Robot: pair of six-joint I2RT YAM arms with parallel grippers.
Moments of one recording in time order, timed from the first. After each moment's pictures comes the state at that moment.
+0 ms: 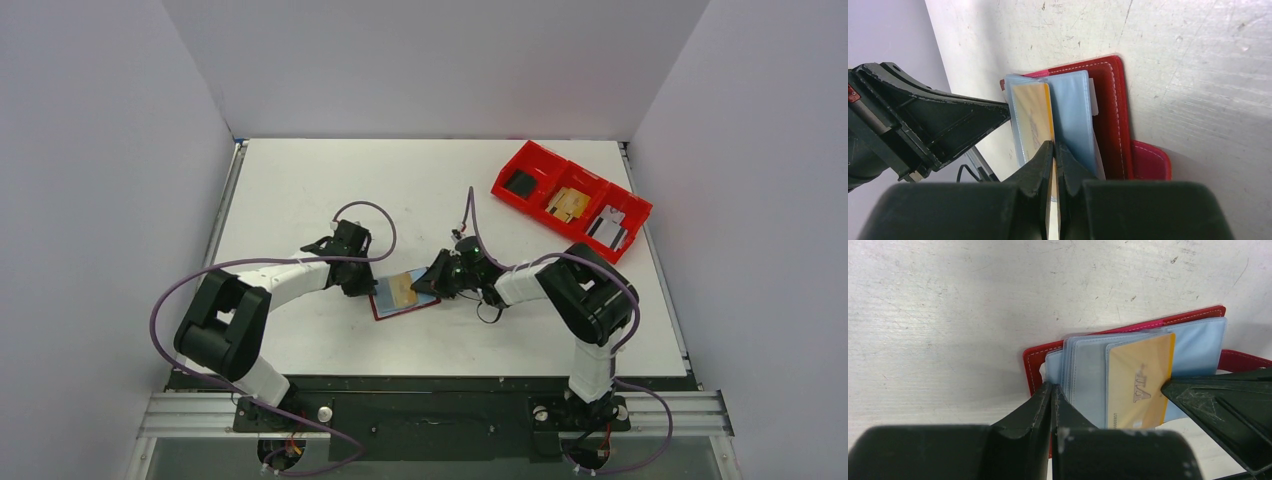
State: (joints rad) left arm -0.47 1.58 0.82 -0.35 0.00 -0.73; right arm 0.66 1.87 0.77 0.47 -0.36 1.08
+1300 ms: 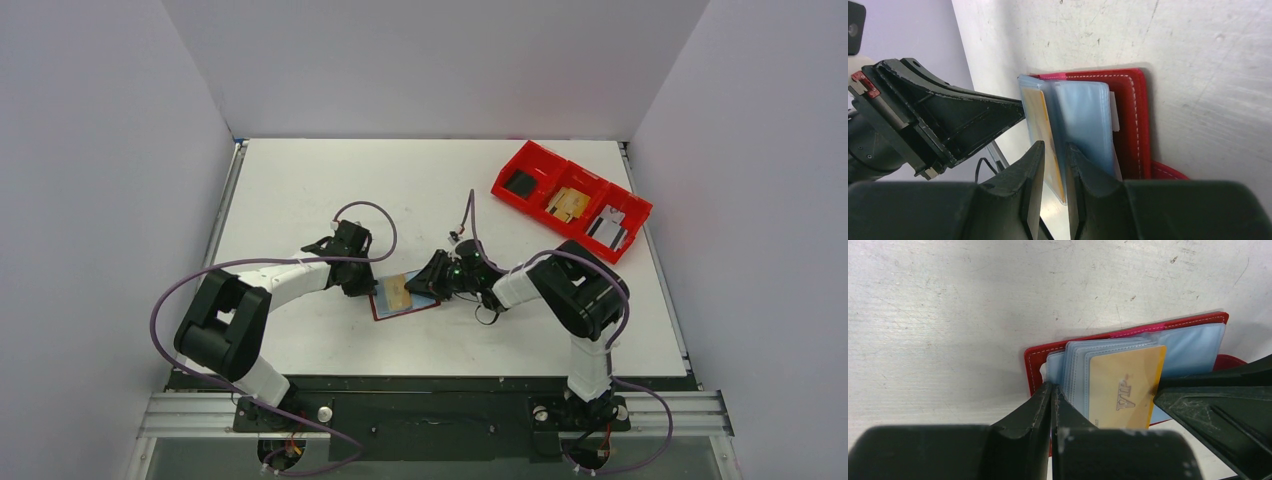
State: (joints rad) left arm -0.48 1.58 0.82 -0.34 0.00 -0.73; right arm 0.67 1.93 0.75 0.63 -0.41 1.17
